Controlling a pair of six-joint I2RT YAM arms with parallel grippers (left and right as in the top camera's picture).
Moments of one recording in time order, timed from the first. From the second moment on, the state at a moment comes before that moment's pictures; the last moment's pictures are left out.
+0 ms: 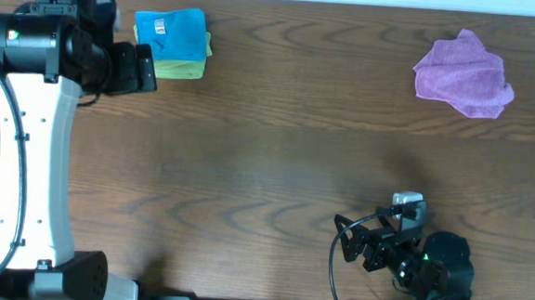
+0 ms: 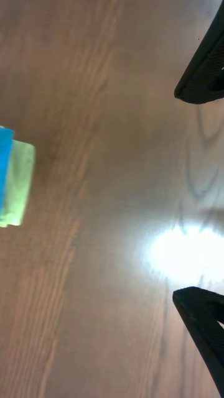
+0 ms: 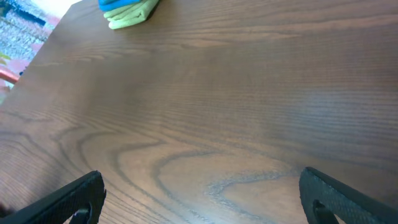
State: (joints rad) left arm 0.03 1.64 1.95 -1.49 0.04 -0.14; right arm 0.24 0.27 0.34 -0.62 -0.33 0.36
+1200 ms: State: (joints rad) left arm 0.03 0.34 0.30 -0.61 0.07 -0.14; right arm 0.24 0.27 0.33 -0.63 -0.33 0.36
